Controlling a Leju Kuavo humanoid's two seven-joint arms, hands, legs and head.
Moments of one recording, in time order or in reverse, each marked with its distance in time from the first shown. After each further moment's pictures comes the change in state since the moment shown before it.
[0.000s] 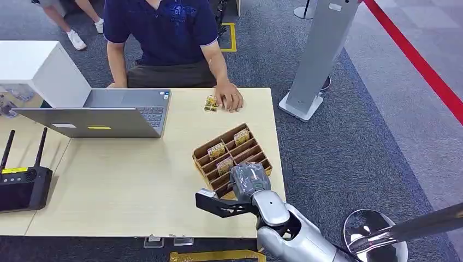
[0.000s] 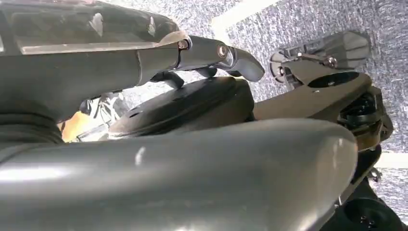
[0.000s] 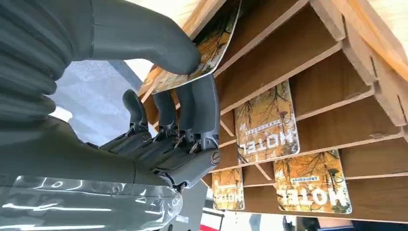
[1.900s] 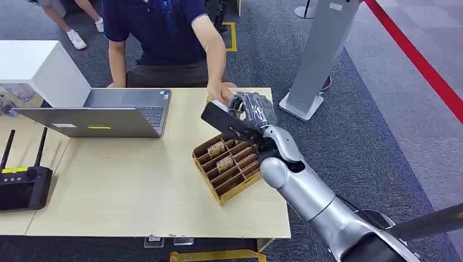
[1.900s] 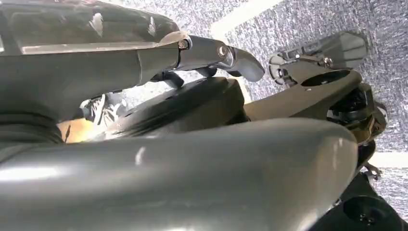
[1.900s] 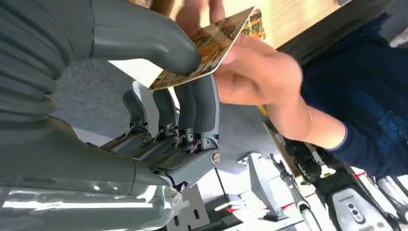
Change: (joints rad) left arm -0.024 -0.005 -0.018 0.000 -0.014 -0.001 0.028; right arm -0.347 0.111 -0.138 0.252 -0.369 -0.335 -0.199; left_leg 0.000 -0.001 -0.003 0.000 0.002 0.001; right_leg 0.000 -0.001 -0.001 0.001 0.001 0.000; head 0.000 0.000
